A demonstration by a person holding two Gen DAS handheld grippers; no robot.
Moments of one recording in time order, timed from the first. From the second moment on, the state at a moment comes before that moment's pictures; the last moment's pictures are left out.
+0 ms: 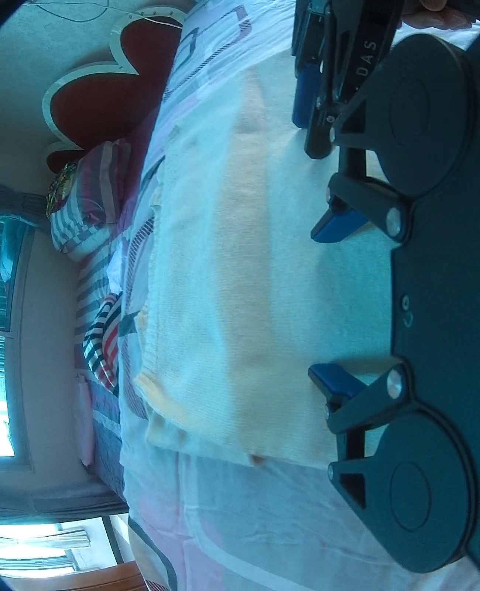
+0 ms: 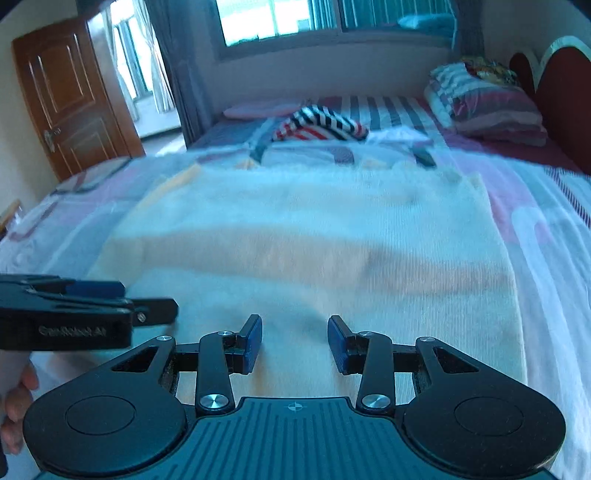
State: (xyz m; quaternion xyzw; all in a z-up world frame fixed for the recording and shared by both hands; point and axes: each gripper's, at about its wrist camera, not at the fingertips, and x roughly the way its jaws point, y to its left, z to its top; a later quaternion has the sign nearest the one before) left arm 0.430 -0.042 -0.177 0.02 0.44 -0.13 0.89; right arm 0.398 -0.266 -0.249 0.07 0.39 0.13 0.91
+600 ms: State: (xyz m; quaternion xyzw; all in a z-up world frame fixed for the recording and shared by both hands) left arm 0.405 -0.035 -0.167 -0.01 0.46 -0.13 0.88; right arm 0.371 -0.273 -0.235 0.08 0.39 0.11 0.91
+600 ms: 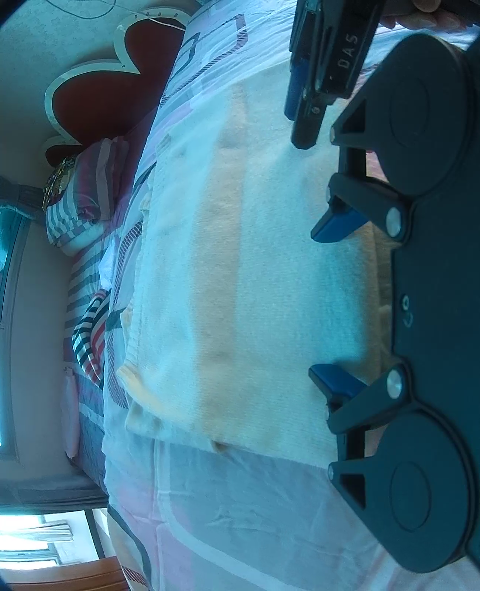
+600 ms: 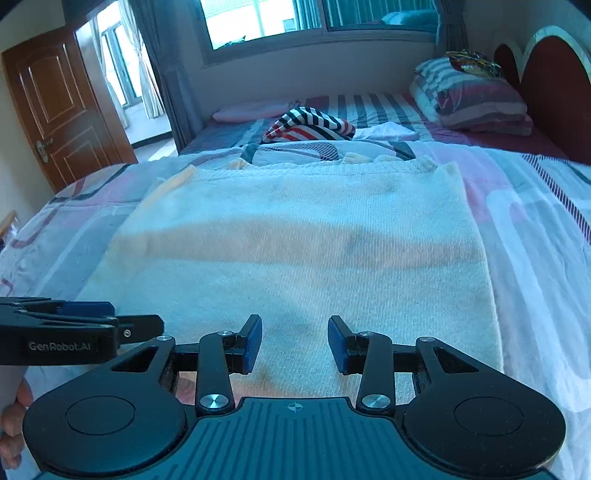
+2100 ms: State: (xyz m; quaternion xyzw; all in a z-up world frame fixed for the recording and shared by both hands) left arm 0.455 0.047 -0.231 -0.46 0.35 -0.07 0.81; right arm 0.457 -0.256 -0.236 0.07 0.35 0.11 0.93
